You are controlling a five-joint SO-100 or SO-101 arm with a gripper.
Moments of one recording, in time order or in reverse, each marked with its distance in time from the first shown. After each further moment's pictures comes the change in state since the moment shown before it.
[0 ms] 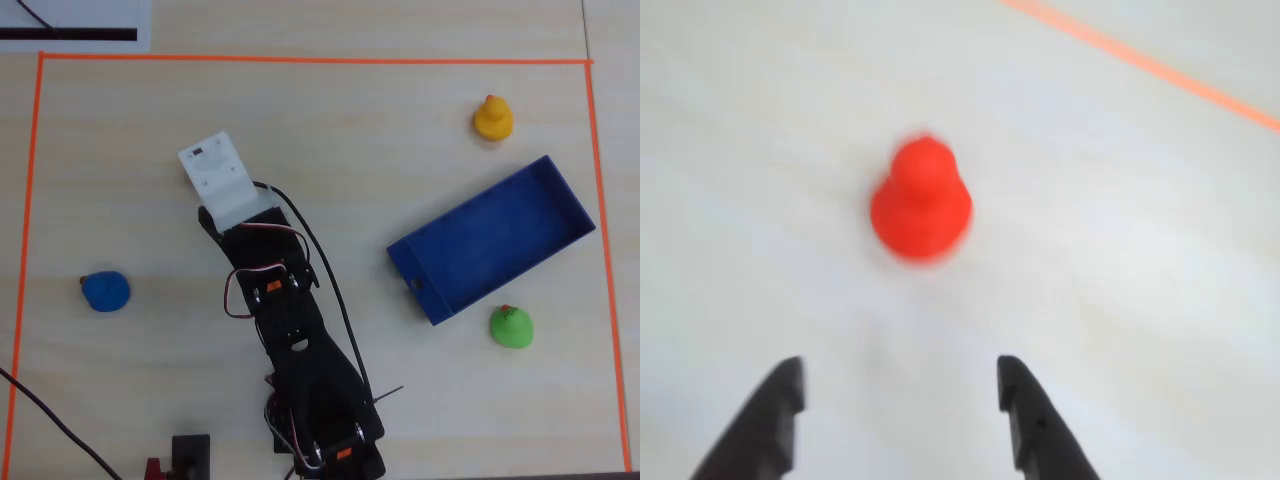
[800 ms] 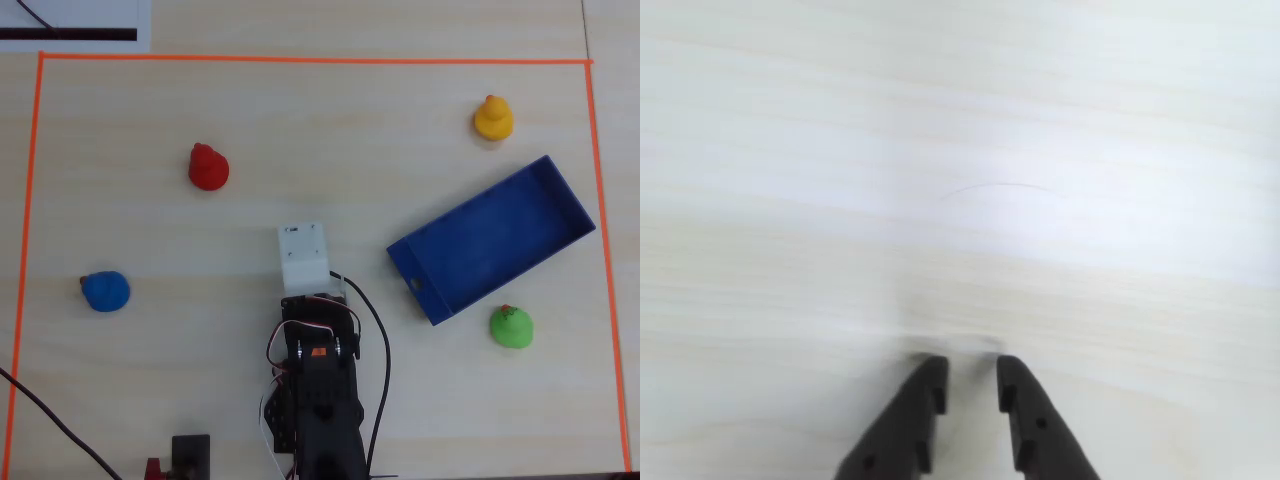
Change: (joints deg) arm 19.2 59.1 29.5 60.4 1.9
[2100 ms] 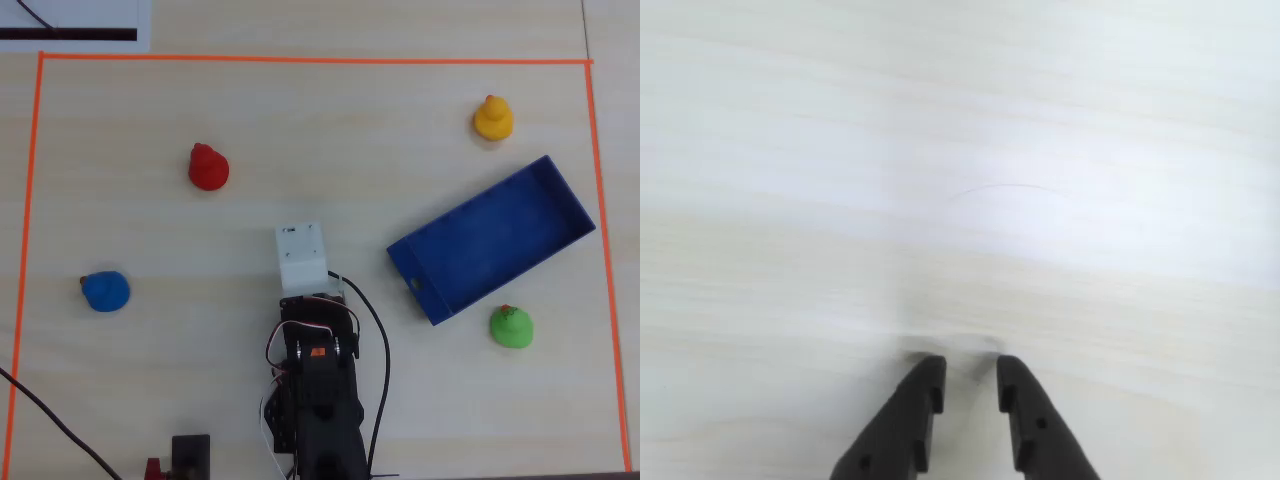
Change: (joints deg) arm -1.0 0.0 0.0 0.0 0.1
